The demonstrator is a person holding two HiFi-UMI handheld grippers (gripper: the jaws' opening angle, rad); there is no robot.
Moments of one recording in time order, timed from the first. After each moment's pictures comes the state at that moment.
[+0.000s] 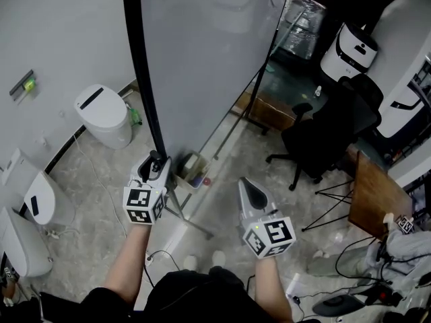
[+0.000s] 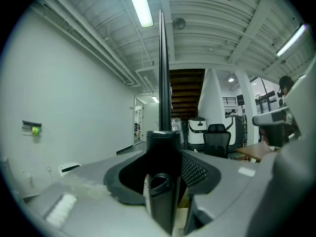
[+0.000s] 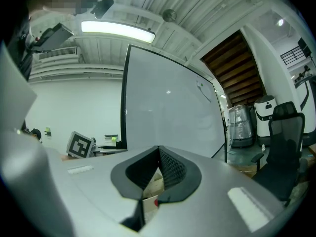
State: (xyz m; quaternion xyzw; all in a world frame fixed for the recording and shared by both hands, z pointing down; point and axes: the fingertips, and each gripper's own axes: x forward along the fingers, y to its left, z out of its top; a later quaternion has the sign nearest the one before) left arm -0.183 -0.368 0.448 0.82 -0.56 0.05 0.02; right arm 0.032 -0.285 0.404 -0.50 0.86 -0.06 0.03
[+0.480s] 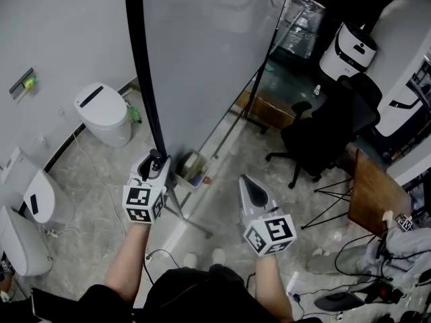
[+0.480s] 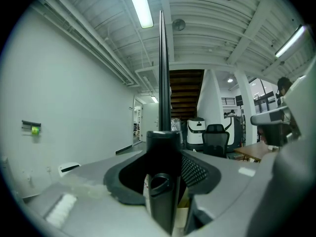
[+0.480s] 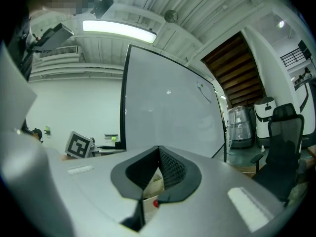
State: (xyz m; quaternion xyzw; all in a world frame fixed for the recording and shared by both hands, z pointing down) left arm -0.193 -0.364 0.446 0.83 -0.56 0.05 0.02; right arm 0.022 -0.282 0.400 -0.50 0.86 -0.05 0.02
